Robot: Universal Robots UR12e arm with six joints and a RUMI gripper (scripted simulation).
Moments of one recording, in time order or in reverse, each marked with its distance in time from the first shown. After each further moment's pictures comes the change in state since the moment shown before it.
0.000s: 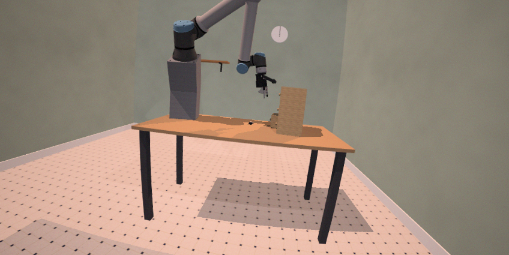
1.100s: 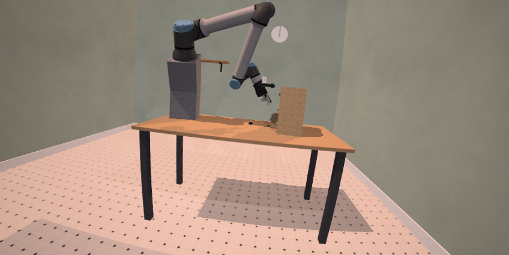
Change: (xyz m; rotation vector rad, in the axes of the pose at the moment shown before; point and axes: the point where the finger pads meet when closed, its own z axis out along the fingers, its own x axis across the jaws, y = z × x) arm 0.000 -0.033 0.053 0.344 -0.019 -0.011
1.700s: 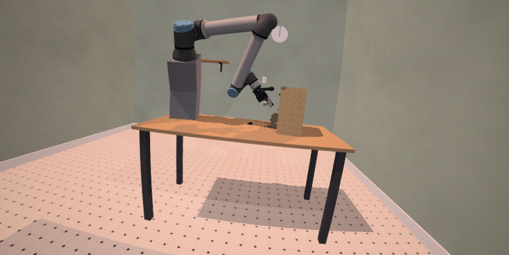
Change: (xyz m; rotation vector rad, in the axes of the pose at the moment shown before) arm 0.001 -0.007 0.031 0.162 -0.009 -0.002
